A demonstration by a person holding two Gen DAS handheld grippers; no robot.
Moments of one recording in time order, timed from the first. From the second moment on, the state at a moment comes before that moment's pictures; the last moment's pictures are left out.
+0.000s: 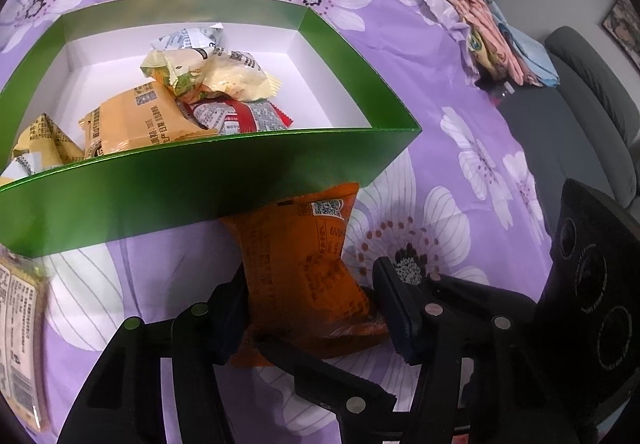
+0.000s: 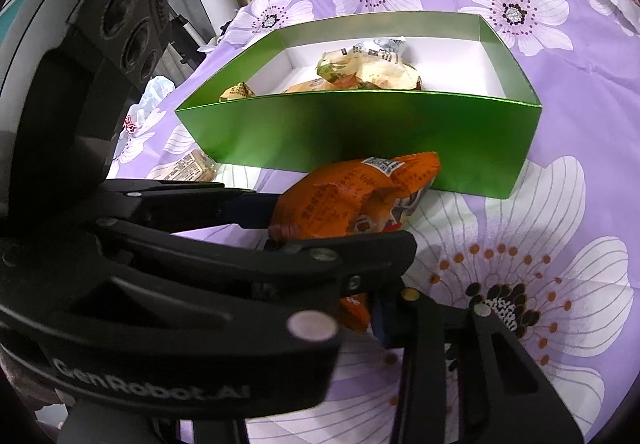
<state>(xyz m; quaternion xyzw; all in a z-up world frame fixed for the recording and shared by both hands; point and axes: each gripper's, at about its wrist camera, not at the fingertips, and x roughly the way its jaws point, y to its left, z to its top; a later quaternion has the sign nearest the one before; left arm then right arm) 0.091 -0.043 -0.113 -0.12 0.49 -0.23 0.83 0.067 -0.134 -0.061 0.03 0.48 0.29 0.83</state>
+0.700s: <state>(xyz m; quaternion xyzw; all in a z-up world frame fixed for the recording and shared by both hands) 0.050 -0.030 -0.081 -0.11 0.45 -0.23 0.86 0.037 -0.117 -0.039 0.02 0.47 0.31 0.83</state>
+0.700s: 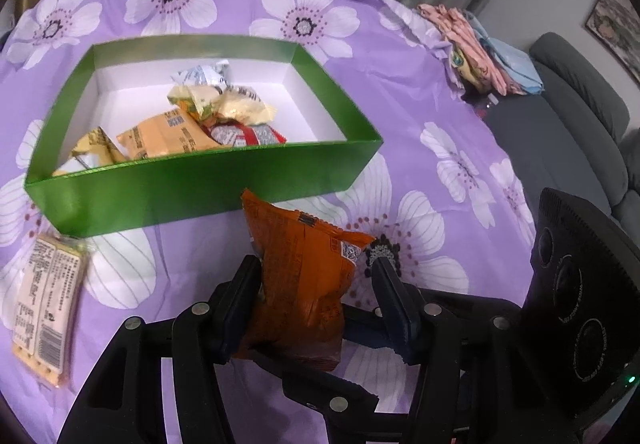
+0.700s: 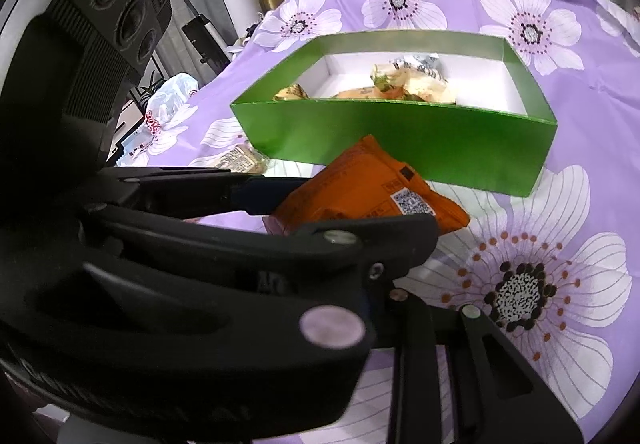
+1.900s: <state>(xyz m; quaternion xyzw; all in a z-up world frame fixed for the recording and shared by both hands) 0.117 0.007 -0.006 -0.09 0.36 -0.21 0.91 0.120 -0.085 0.028 0.00 0.38 0.32 0.87</state>
